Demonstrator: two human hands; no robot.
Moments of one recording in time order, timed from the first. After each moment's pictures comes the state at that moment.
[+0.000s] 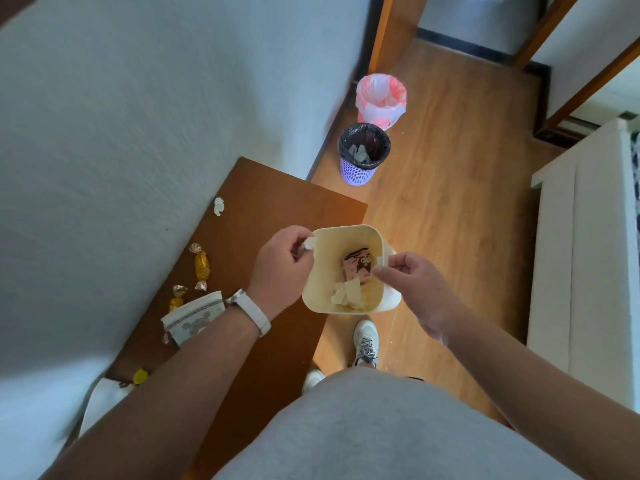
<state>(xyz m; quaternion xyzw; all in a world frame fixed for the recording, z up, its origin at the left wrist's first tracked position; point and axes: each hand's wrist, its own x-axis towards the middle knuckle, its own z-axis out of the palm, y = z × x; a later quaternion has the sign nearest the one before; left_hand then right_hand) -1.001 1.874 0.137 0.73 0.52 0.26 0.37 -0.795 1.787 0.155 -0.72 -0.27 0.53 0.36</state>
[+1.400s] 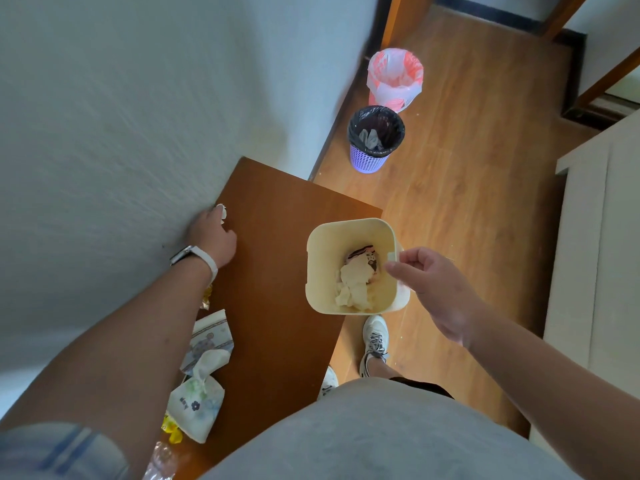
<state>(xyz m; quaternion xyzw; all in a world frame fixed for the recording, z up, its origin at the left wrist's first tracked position) -1.096 2.032 0.033 0.67 0.70 -0.01 0.22 -0.780 1.838 0.148 -0.72 -0.25 0.55 0.33</state>
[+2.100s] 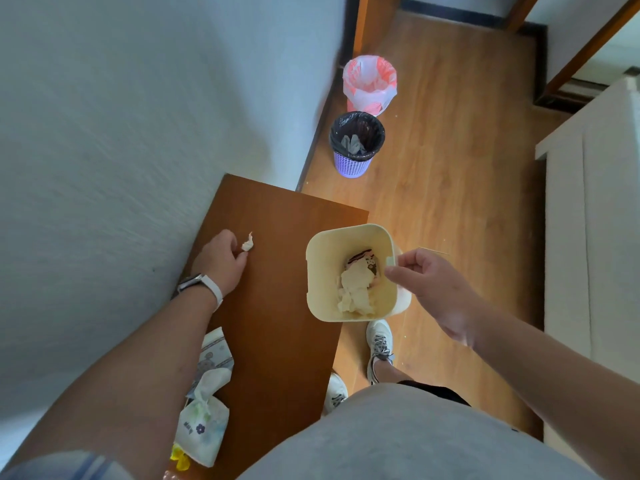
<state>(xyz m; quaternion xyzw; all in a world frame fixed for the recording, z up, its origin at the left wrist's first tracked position) -1.073 2.011 0.033 0.73 0.65 0.01 0.20 -0.774 1.823 0.147 -0.73 -0.25 0.54 0.34</state>
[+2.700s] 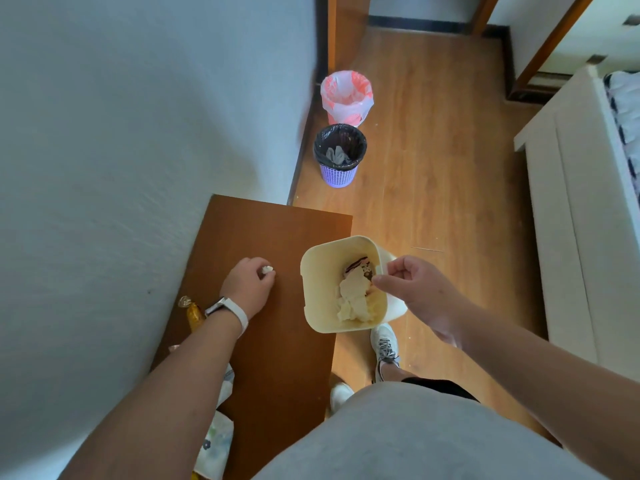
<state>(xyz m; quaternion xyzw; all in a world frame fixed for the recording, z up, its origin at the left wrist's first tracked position) -1.026 1.968 0.048 0.76 0.59 0.02 0.27 -0.774 1.801 0.147 -0.74 -0.25 0.52 0.35</state>
